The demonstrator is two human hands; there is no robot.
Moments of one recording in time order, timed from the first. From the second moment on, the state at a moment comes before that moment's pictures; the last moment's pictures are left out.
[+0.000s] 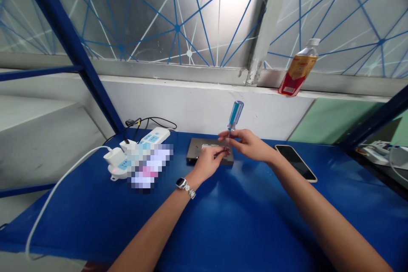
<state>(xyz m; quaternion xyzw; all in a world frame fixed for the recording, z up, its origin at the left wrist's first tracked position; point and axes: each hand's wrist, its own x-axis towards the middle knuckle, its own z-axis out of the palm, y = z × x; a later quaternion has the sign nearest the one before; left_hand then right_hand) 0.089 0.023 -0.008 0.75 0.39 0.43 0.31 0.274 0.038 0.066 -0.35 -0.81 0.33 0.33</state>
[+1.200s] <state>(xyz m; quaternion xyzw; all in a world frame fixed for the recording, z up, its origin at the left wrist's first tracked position) 0.030 0.023 -0.009 0.83 0.54 0.13 0.07 0.261 0.036 0.074 -0.33 -0.72 0.48 0.39</state>
